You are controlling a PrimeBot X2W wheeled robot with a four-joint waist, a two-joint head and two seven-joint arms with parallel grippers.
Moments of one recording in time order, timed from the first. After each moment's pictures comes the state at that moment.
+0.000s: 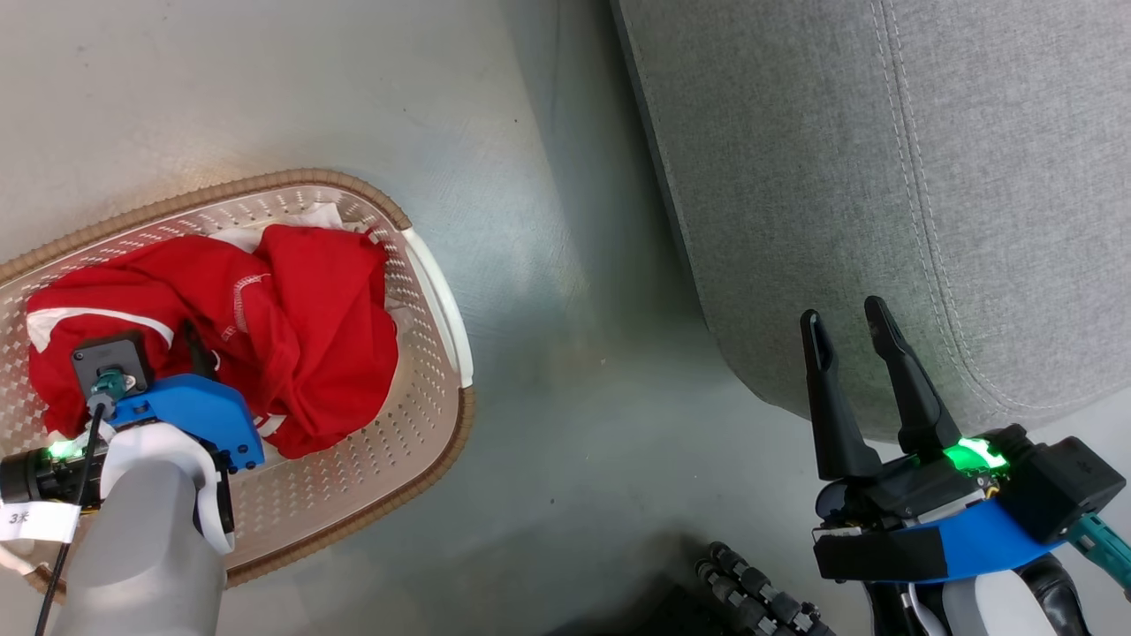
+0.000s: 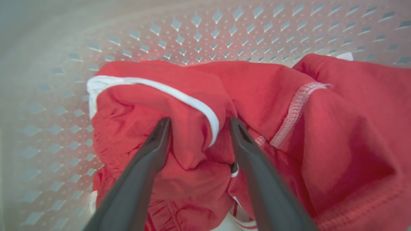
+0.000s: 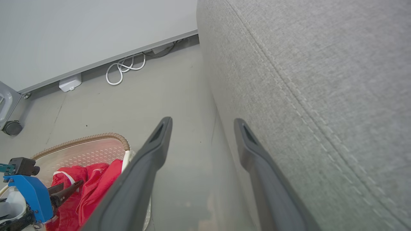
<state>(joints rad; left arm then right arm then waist) -0.62 0.22 -0.11 1.02 -0.27 0.16 -0.20 -0.12 -0.05 0.16 -0.05 0.36 0.13 -0.26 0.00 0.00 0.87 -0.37</state>
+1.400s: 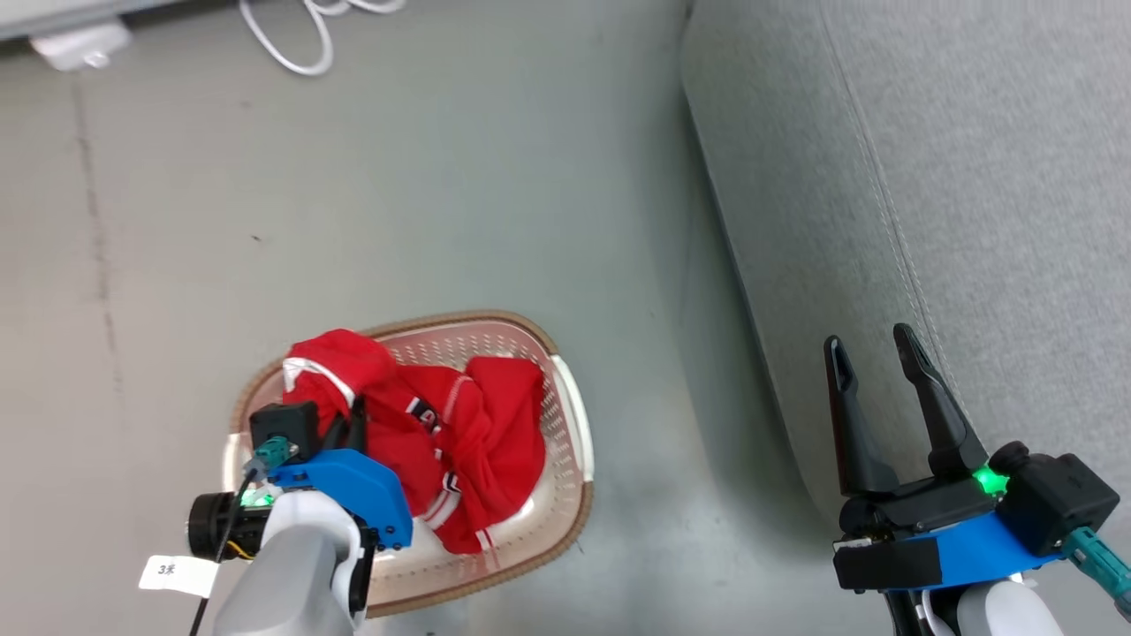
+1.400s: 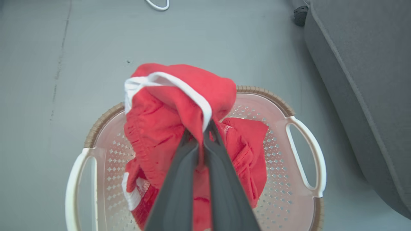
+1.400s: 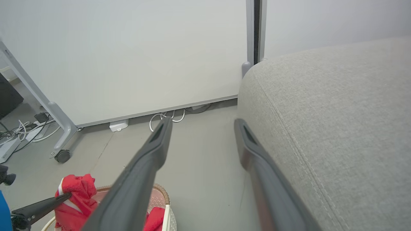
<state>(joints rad) -0.54 0.06 -0.23 1.10 -0.33 -0.04 -0.26 -0.09 -0.05 0.08 0.00 0.23 0.13 -0.26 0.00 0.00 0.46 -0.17</state>
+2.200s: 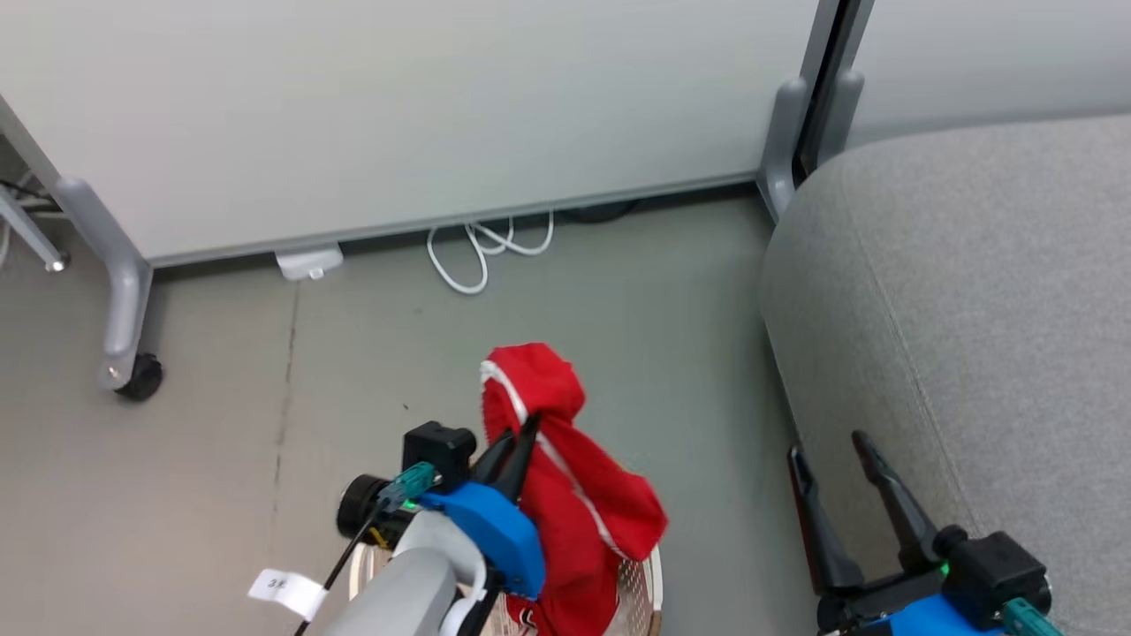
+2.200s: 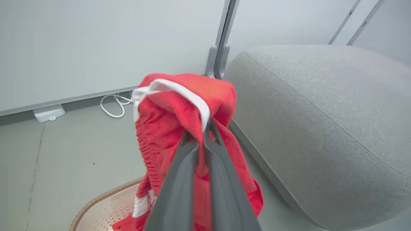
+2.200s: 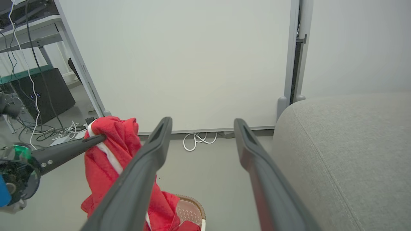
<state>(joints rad) -0.46 0.05 -0.69 0.83 -0.59 -0.10 -0.26 0.04 -0.05 0.12 0.08 0.16 0.13 -0.26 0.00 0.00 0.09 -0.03</state>
